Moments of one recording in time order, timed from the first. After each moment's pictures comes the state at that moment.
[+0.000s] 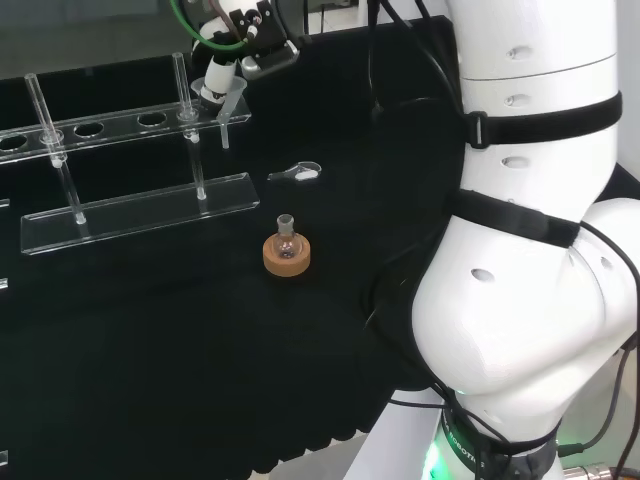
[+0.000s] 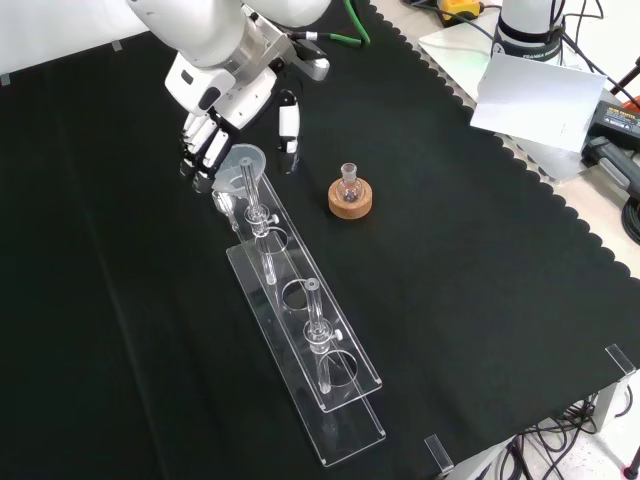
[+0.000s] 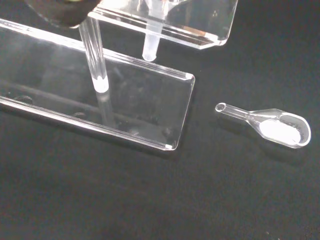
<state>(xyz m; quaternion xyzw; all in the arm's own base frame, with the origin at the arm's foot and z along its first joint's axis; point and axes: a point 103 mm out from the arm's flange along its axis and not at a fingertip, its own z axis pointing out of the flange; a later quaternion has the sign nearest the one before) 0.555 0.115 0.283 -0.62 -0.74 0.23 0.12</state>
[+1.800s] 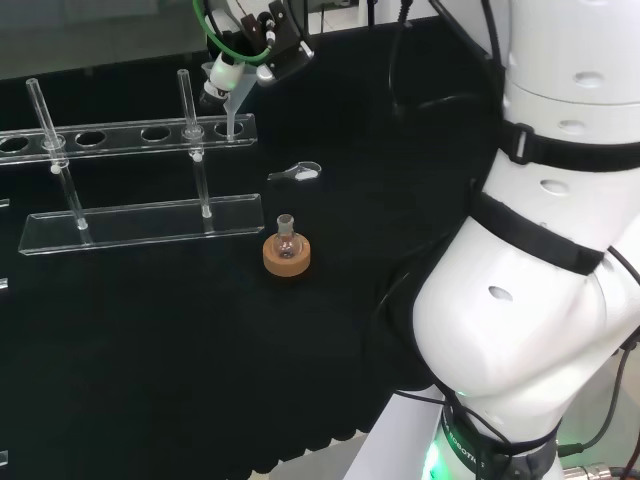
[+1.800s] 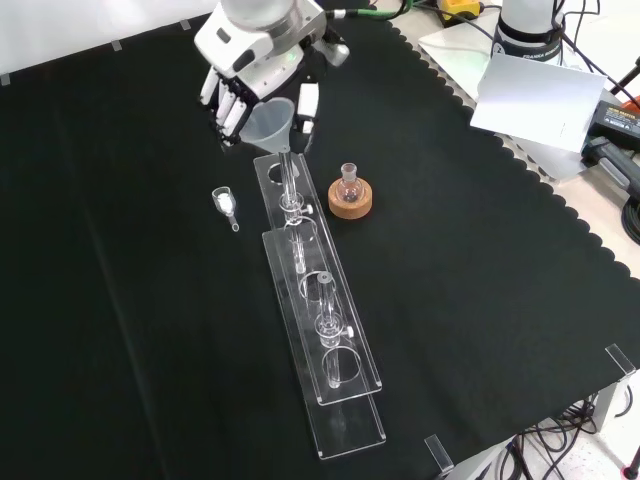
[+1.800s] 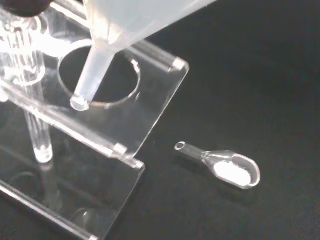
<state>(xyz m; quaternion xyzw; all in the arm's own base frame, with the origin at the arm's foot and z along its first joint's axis) 0.522 0.105 0.307 -0.63 -0.76 0.19 0.00</state>
